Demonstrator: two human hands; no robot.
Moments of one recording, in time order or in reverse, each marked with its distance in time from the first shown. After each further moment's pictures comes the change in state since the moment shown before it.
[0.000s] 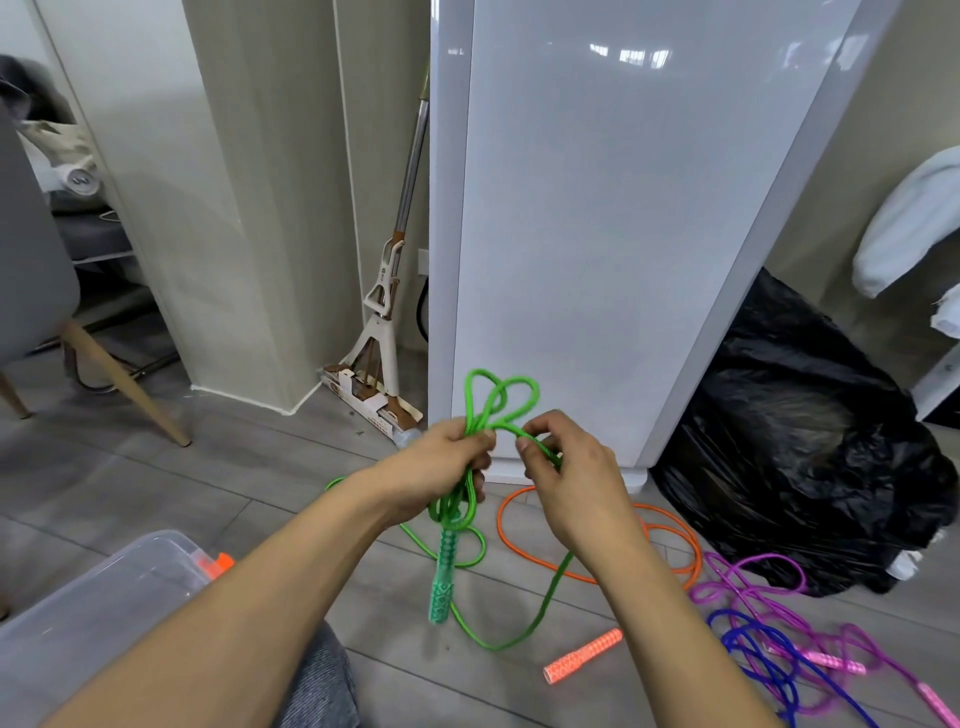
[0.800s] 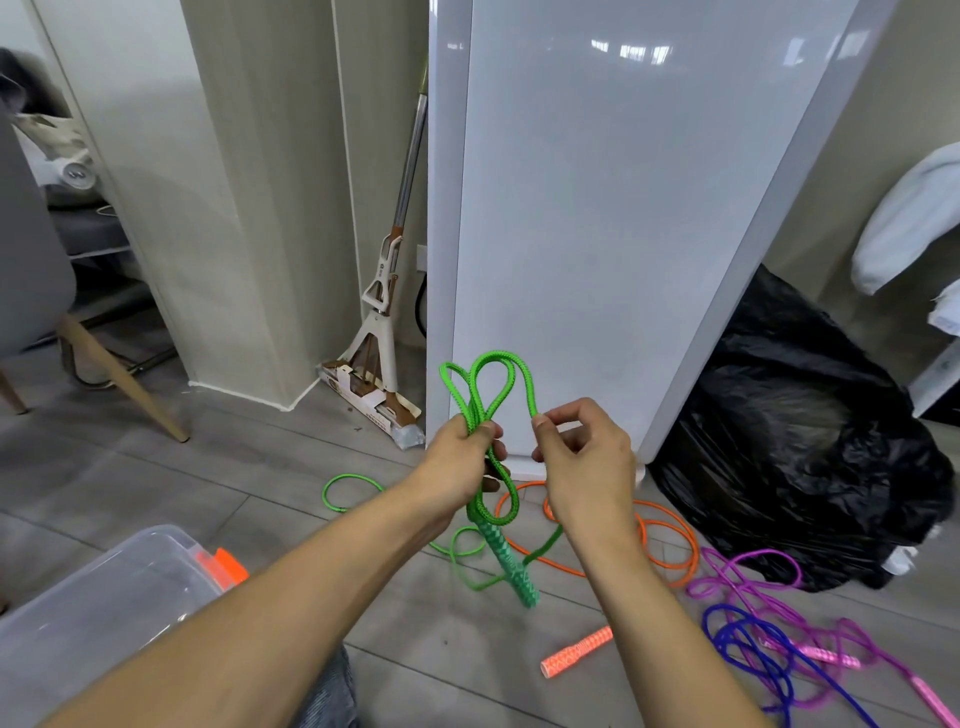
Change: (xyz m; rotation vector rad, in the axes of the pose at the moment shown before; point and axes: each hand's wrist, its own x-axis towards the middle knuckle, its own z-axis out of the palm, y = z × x) left_hand 0.009 -0.011 0.031 -0.111 0.291 0.015; right_hand 0.000 -0.008 0.003 0.285 0.272 0.190
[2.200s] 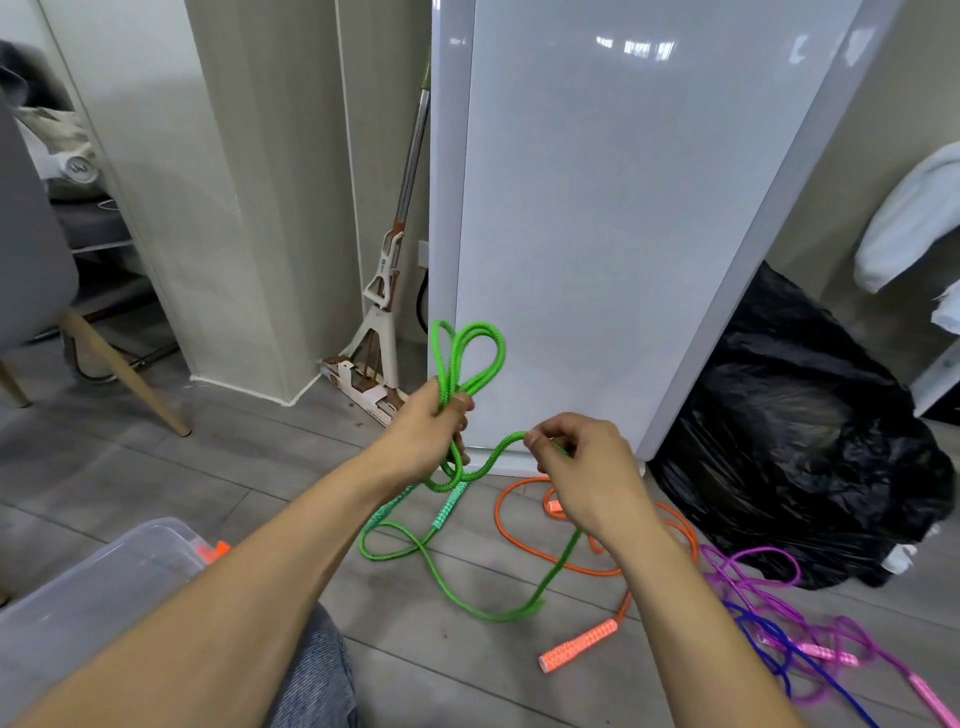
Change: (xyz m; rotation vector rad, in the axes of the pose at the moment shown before) left_hand 0.013 0.013 -0.039 0.244 -0.006 0.211; right_hand 0.009 0.000 -0.019 -0.281 -0.297 -0.071
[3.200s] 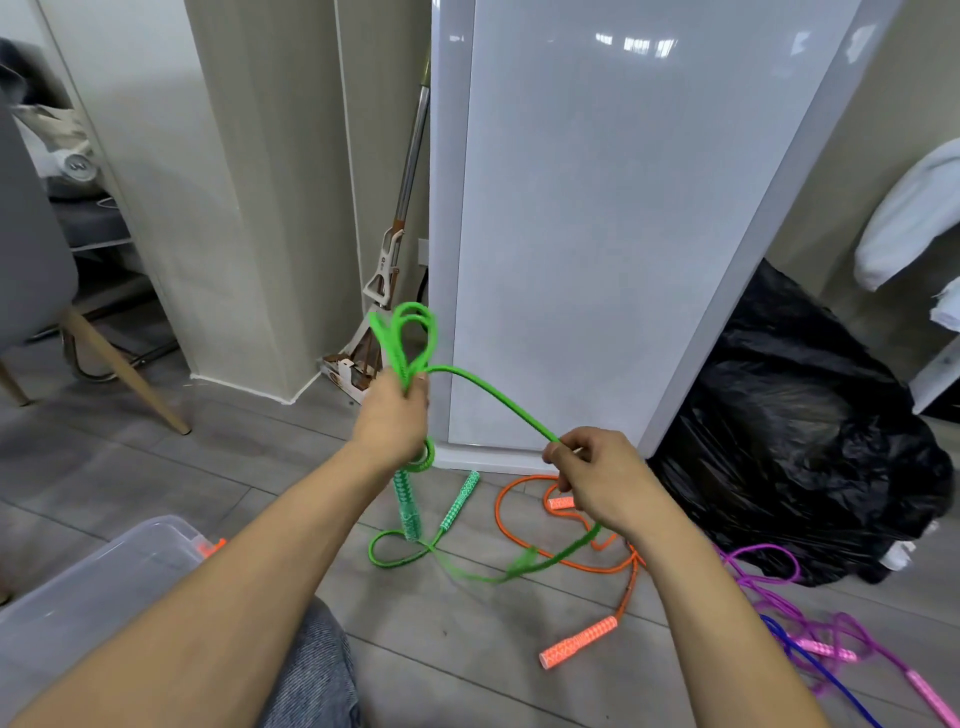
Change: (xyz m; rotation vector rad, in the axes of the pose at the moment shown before) left_hand 0.012 -0.005 -0.018 0.292 0.336 -0.018; right_hand 0.011 0.023 -0.007 0.015 -0.164 0.178
